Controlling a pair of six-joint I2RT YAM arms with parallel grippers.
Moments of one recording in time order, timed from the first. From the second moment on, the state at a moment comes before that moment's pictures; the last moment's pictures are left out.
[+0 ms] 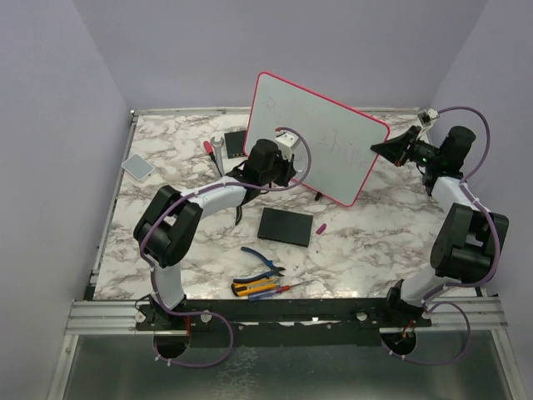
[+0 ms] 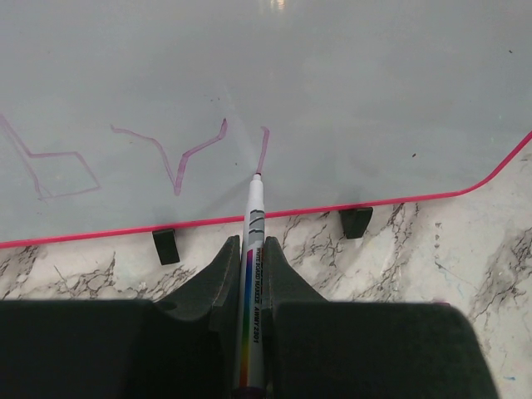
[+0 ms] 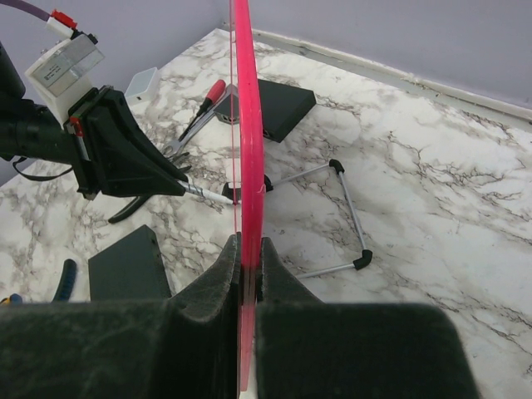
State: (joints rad) left arm -0.64 1.85 1.21 0.22 0.13 -0.12; right arm -0.31 1.60 0.99 0.48 -1.25 0.17
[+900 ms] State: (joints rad) left arm -0.64 1.77 1.27 0.22 0.12 -0.15; right arm -0.31 1.60 0.99 0.48 -1.25 0.17
